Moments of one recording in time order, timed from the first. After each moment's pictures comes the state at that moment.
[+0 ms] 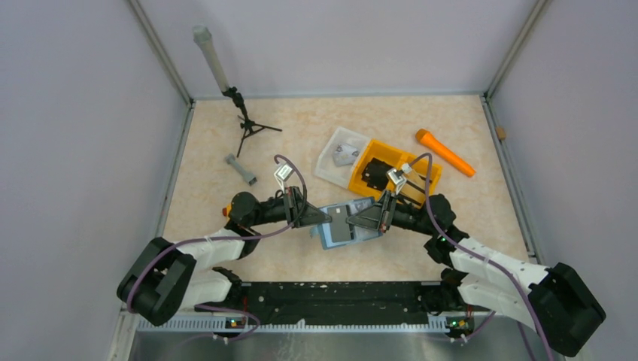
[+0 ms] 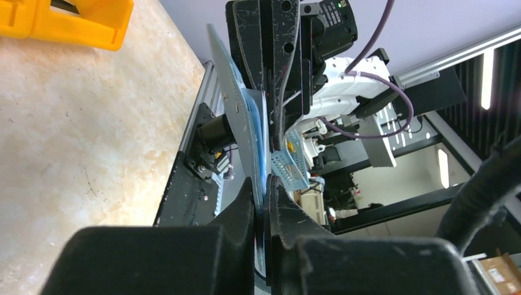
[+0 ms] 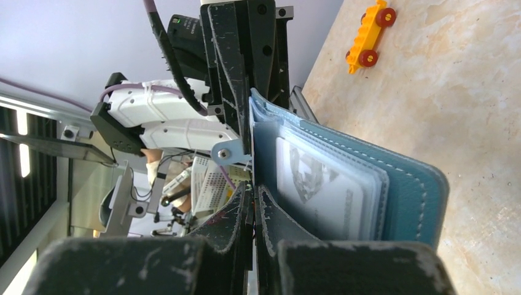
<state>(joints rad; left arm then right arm) -0.54 1.21 0.28 1.16 0.90 -1.28 0.66 0.94 0.27 0.74 -0.61 1.22</state>
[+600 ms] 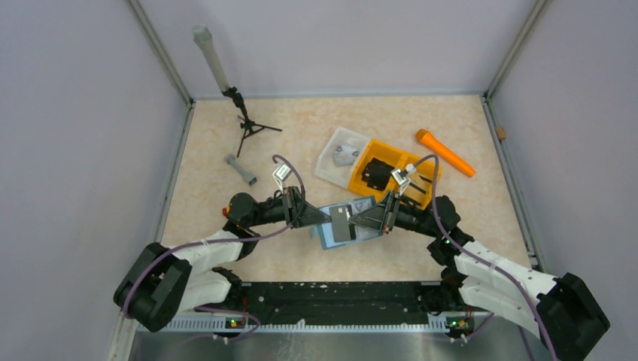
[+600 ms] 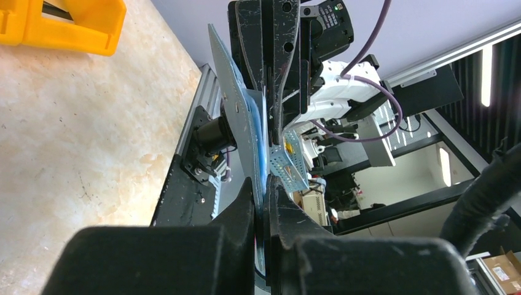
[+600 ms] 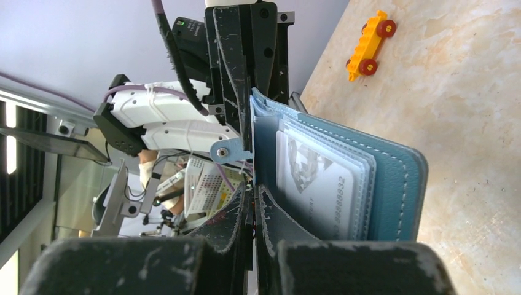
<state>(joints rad) -0.54 1.17 0.28 1.12 0.89 -1.28 0.66 0.86 0.27 0.68 -0.60 1.18</state>
